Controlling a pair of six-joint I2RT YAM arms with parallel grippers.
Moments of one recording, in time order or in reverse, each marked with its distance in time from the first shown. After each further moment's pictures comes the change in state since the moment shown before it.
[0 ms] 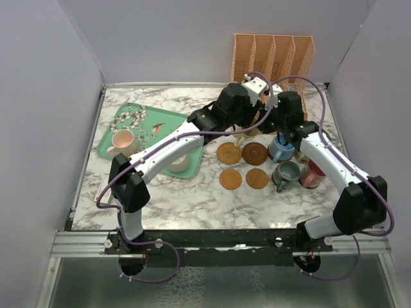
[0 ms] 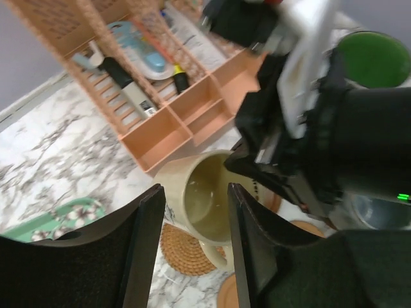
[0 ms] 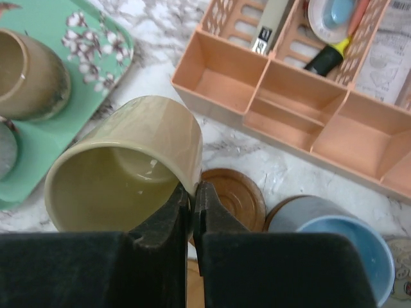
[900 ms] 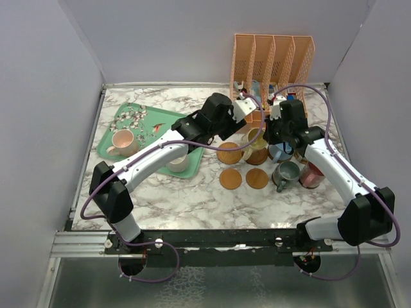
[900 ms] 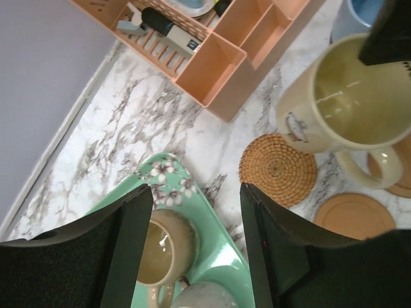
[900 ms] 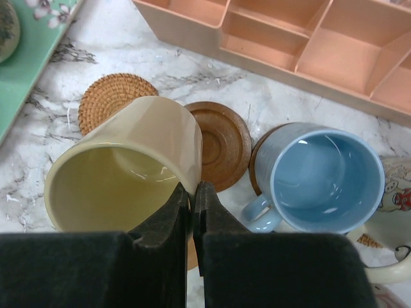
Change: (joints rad) left arm 0.030 -0.187 -0.258 -0.038 0.048 0.373; right arm -0.002 -0.105 -0.085 -0.189 0.093 0.010
